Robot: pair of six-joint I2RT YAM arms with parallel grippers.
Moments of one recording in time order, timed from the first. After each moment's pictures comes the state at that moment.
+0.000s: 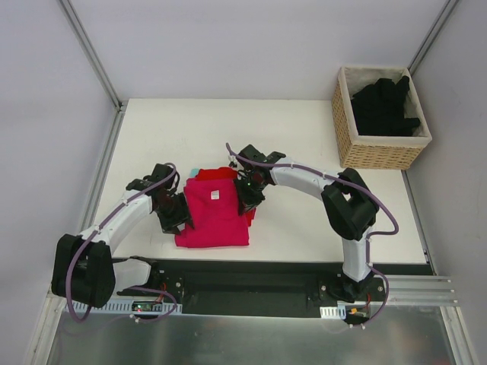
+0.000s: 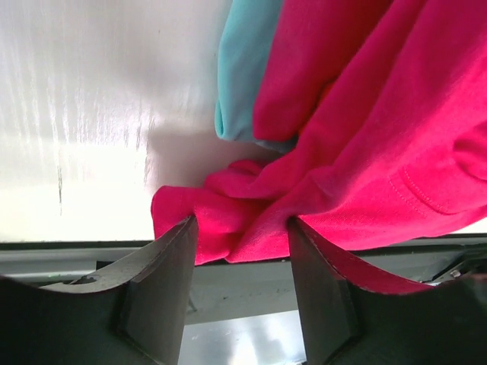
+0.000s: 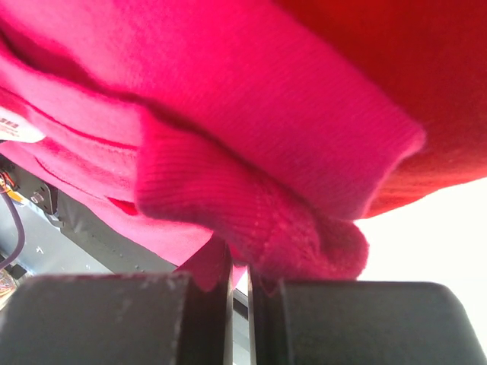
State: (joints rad) left arm -0.24 1.20 0.72 -0.90 0.22 -0.63; right arm 0.81 1.97 1.44 -0.72 -0.37 0.39
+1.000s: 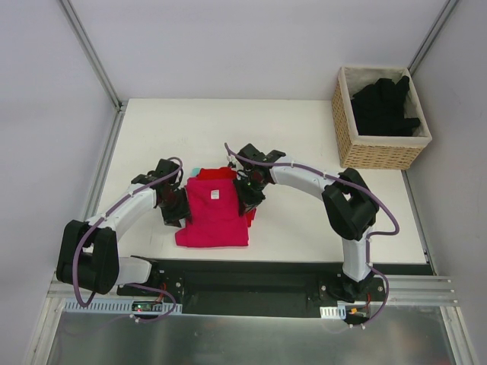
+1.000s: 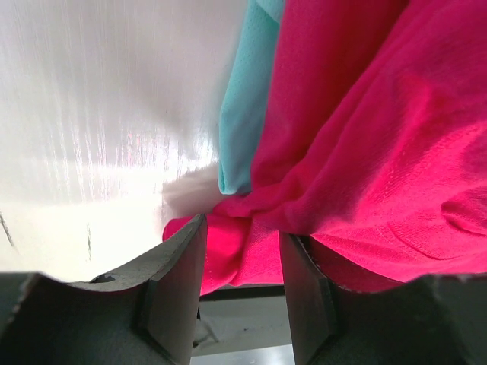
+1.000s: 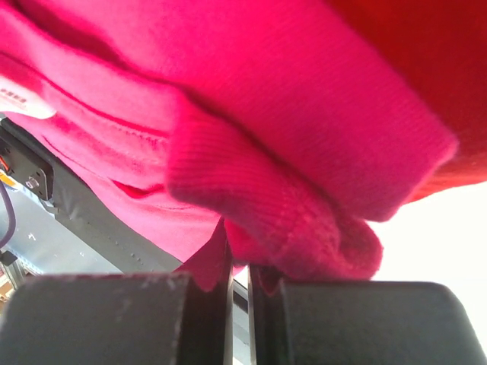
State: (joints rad) left arm -0.24 1.30 0.75 -0.79 0.14 -0.55; right arm 0.81 1.97 1.46 -0.76 -0.38 0.35
